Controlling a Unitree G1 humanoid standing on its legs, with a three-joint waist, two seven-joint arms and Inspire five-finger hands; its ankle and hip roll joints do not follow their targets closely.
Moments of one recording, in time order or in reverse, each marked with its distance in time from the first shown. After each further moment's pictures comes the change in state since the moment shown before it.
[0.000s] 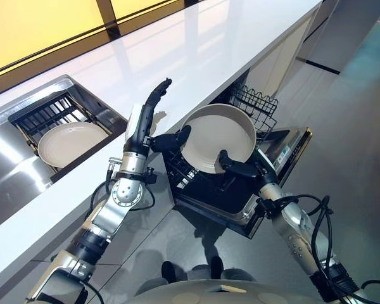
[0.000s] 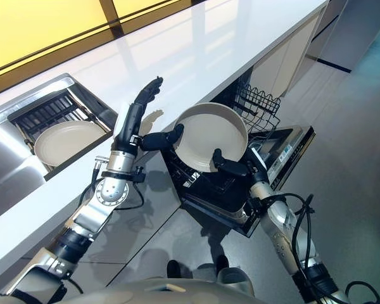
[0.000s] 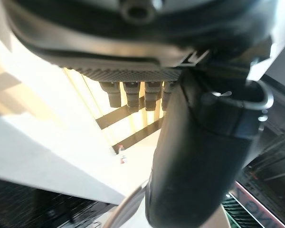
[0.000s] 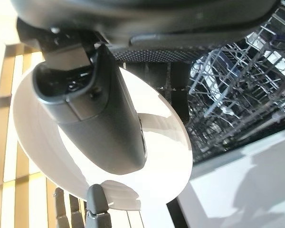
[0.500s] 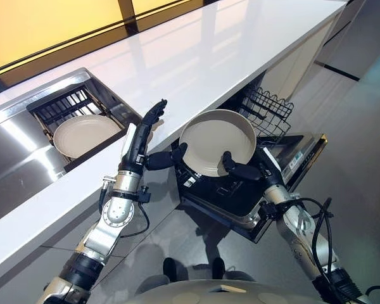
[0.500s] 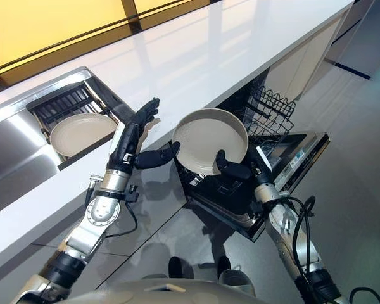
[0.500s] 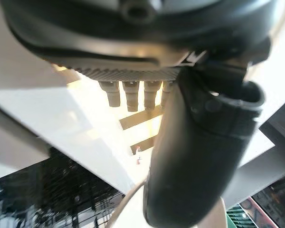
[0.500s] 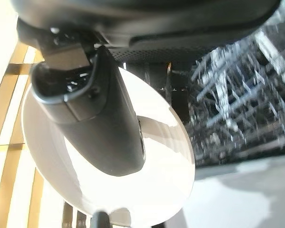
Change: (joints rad) left arm 0.165 -0.011 0.063 -0.036 -0.098 -0.056 -0.132; right arm 0.031 -0.002 -0.070 0.001 -0.226 -0.074 -0.098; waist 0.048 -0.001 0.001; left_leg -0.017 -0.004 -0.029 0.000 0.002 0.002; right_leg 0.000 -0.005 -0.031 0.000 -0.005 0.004
